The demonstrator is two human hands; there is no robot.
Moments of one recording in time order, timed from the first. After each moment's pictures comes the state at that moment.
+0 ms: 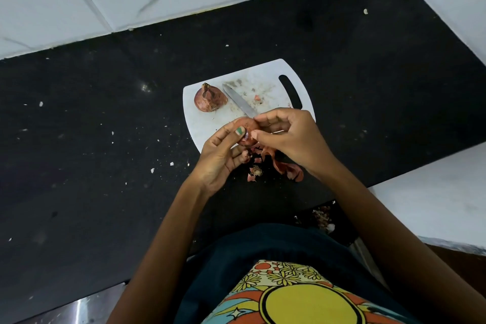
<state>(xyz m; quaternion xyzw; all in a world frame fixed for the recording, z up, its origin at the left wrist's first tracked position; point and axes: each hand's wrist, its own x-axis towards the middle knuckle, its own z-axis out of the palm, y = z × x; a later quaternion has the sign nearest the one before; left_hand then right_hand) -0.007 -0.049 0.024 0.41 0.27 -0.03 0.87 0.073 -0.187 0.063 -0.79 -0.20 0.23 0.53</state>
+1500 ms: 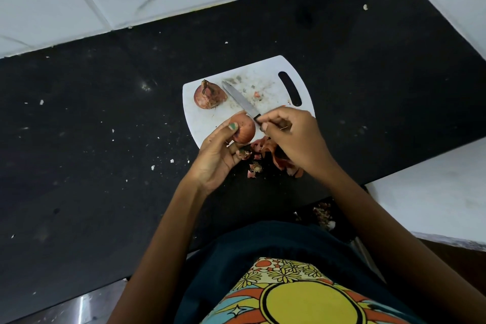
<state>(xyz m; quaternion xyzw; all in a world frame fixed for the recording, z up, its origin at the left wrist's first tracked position) -0.012 -0.048 0.027 0.41 0.24 -0.03 0.88 0.069 -0.189 0.057 -0.83 -0.20 0.16 0.50</state>
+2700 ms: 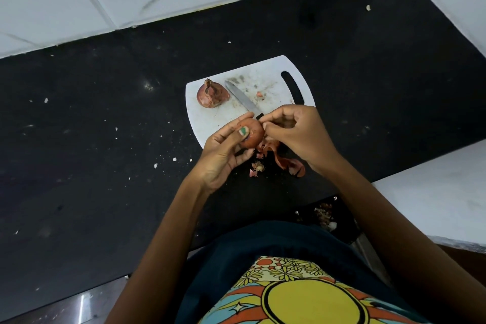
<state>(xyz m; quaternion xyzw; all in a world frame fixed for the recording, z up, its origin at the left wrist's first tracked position) -0.015 -0.048 0.029 0.44 0.24 -0.05 0.87 0.071 -0.190 0.061 -0.77 -0.17 0.23 0.57</state>
